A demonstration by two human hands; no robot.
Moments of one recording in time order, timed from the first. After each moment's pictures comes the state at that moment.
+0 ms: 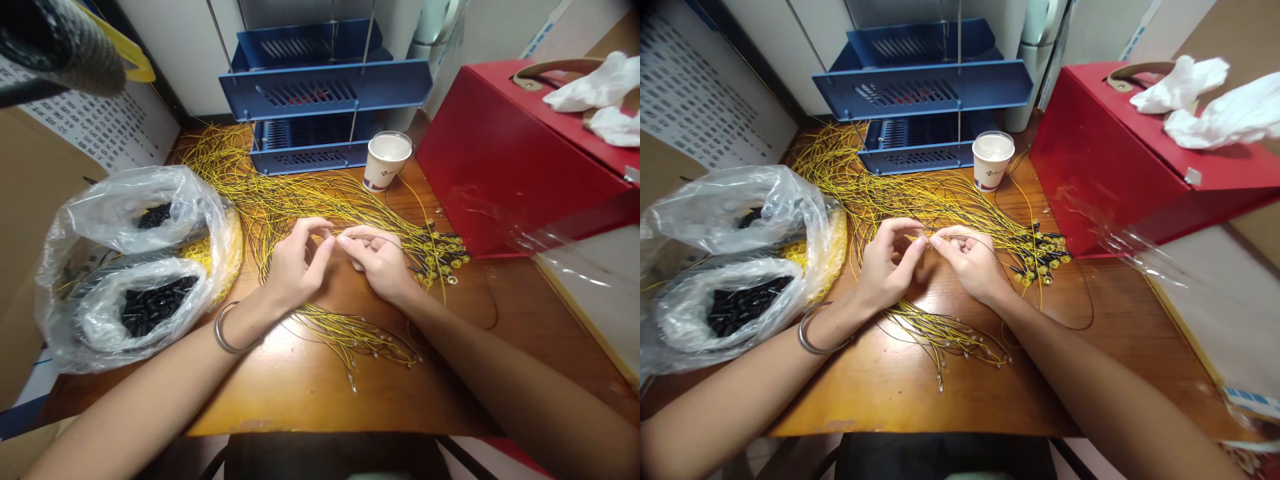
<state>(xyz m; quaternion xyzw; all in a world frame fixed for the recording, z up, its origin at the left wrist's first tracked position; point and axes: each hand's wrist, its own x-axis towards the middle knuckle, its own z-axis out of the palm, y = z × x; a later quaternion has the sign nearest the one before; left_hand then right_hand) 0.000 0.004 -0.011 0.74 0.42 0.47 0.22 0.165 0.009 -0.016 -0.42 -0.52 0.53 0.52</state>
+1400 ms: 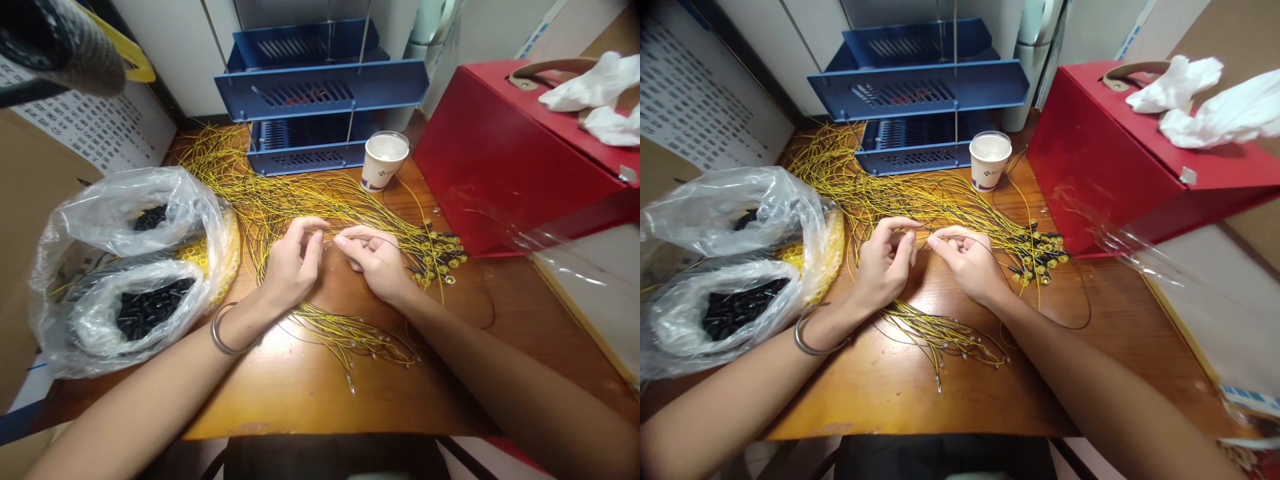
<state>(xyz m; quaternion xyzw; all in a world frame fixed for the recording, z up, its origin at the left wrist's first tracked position) 0.000 0.006 -0.011 0.73 0.44 0.46 0.26 0.164 0.008 -0.013 -0.43 -0.51 0.53 0.52</state>
